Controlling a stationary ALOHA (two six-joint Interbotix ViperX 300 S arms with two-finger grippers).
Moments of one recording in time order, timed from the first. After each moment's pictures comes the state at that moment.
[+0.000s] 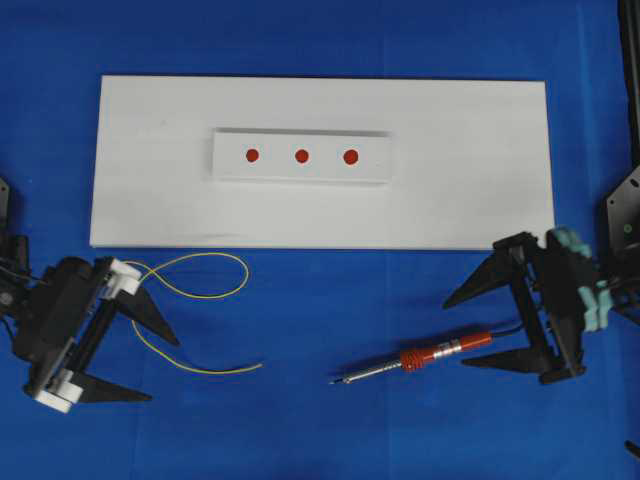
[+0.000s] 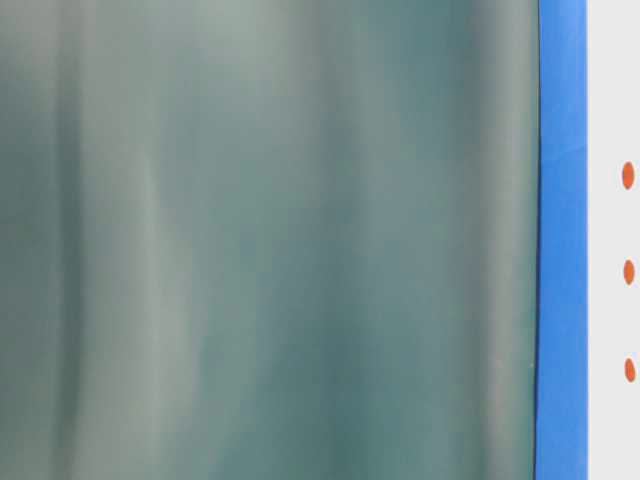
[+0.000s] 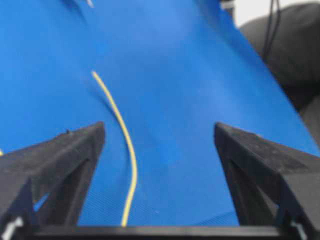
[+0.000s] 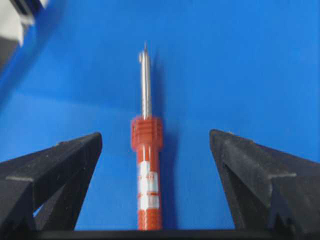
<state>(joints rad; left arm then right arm) -0.50 -0.15 1.17 0.00 -0.66 -0.18 0.48 -0.22 1.24 0.27 -0.61 0.18</state>
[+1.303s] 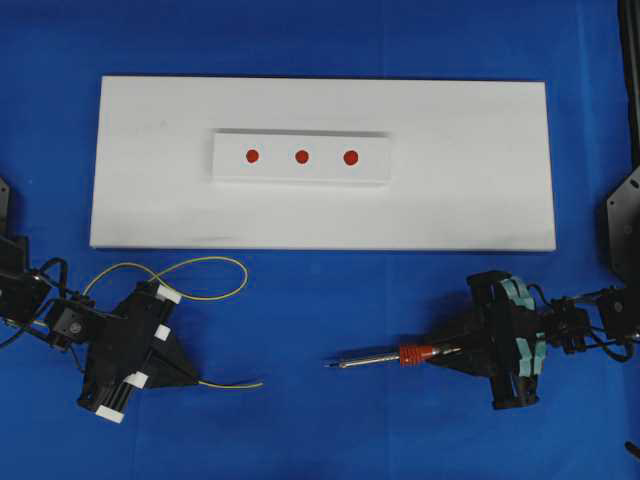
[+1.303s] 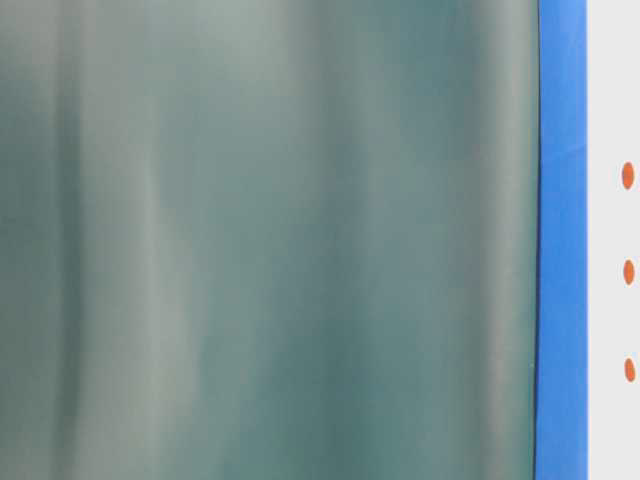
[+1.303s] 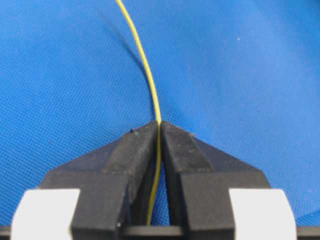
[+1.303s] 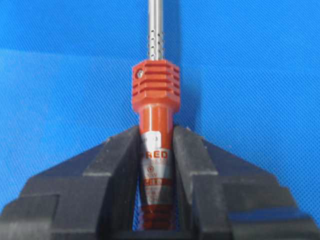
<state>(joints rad) -0.49 0.18 1.05 -0.01 -0.67 -0.17 0.61 0.17 1.13 0.46 -0.79 0.17</state>
